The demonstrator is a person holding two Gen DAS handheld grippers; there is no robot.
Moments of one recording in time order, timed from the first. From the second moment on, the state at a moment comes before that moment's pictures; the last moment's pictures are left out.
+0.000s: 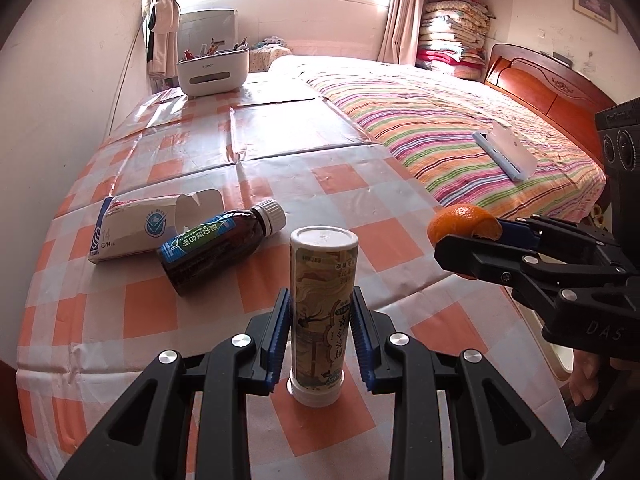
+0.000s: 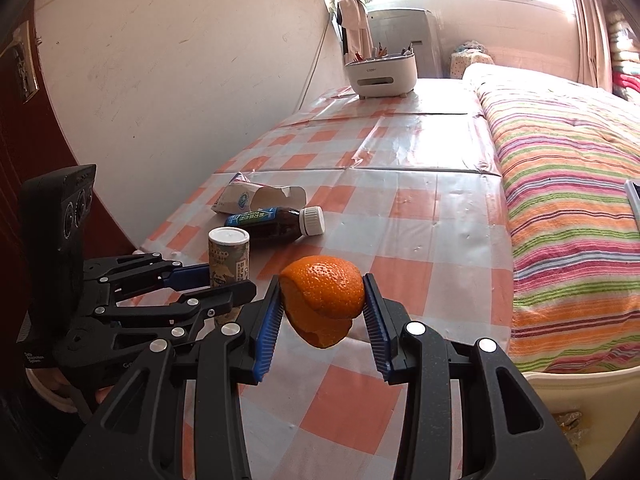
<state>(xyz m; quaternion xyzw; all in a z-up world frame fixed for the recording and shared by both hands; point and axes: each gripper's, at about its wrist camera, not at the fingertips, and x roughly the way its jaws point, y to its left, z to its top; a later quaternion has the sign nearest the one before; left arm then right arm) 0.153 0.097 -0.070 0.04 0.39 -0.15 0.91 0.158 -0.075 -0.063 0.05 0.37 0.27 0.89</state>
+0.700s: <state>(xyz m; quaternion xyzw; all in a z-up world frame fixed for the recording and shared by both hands) 0.143 0.036 -0.051 0.06 0.37 -0.21 0.90 0.134 -0.148 -0.044 0.08 0.33 0.21 0.92</state>
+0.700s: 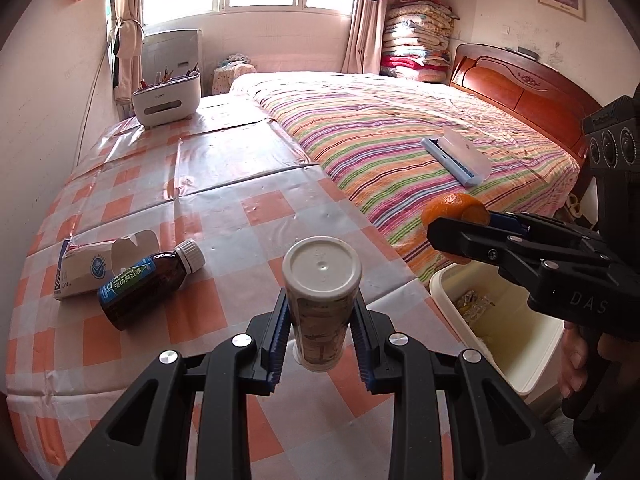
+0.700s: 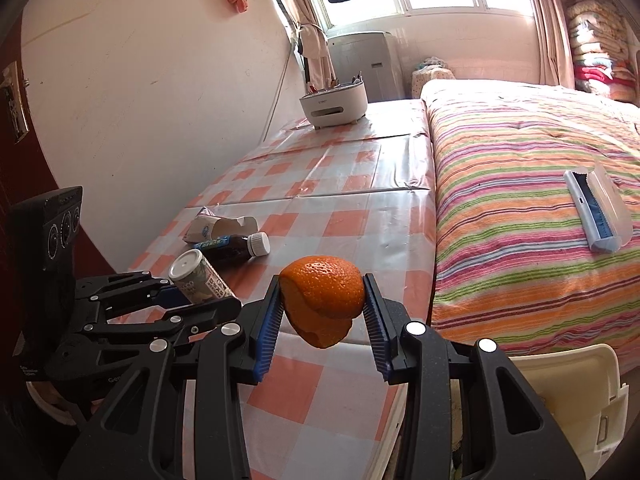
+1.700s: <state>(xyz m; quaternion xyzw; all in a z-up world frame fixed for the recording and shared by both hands) 0.118 -0.054 -0.047 0.07 0.36 -0.31 0.88 0.107 -0.237 -0.052 0.11 0.32 0.11 0.94</state>
